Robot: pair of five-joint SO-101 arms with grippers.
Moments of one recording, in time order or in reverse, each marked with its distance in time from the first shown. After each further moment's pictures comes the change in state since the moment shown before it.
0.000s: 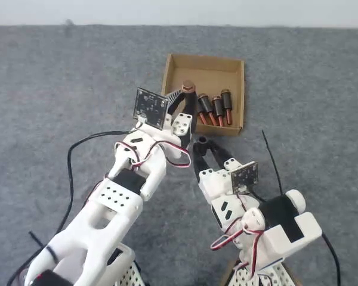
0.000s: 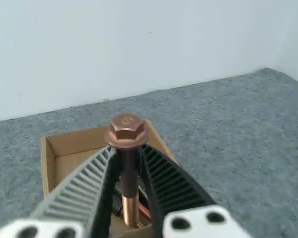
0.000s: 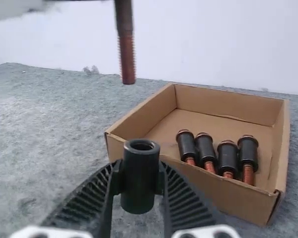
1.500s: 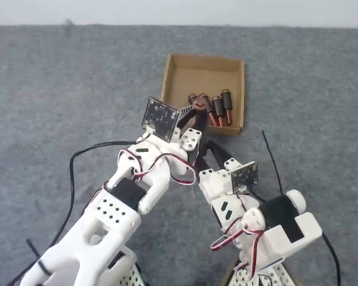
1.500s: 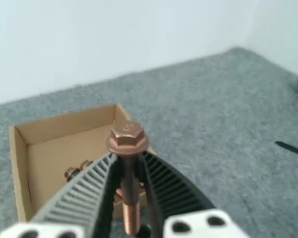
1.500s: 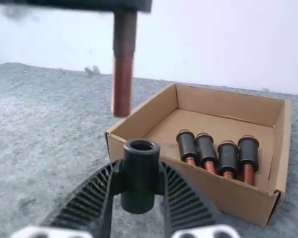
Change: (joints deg) left arm 5.7 -9.6 0.0 15.4 0.5; right arm 0.1 0.0 0.0 0.0 0.0
